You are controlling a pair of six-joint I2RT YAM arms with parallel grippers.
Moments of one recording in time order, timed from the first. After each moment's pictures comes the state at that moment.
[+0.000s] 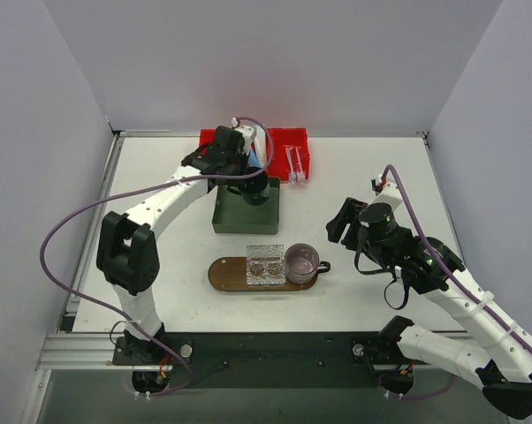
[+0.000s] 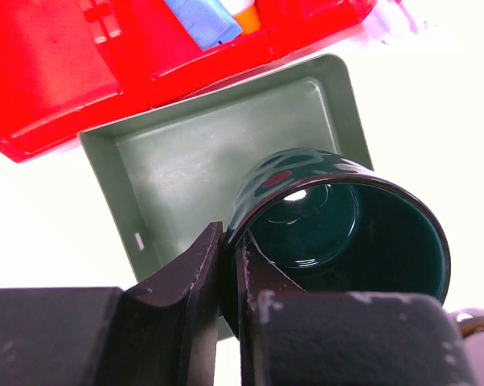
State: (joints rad) left arm -0.50 1.88 1.63 -0.53 -0.08 -0.14; right arm 0.73 0.88 1.03 -0.80 0.41 0.76
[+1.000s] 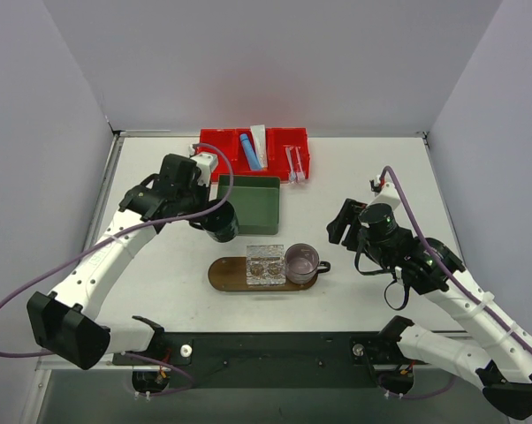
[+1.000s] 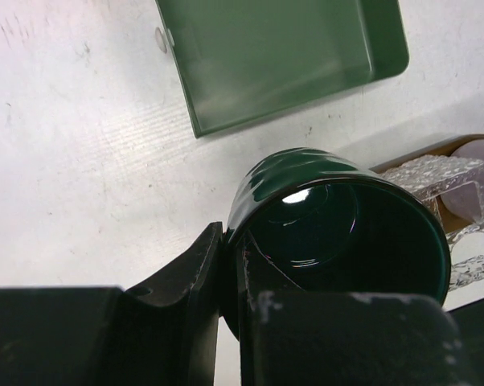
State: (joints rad) left arm -0.44 1.29 1.28 -0.81 -0.02 -0.13; right arm 0.73 0.88 1.03 -0.80 0.41 0.73
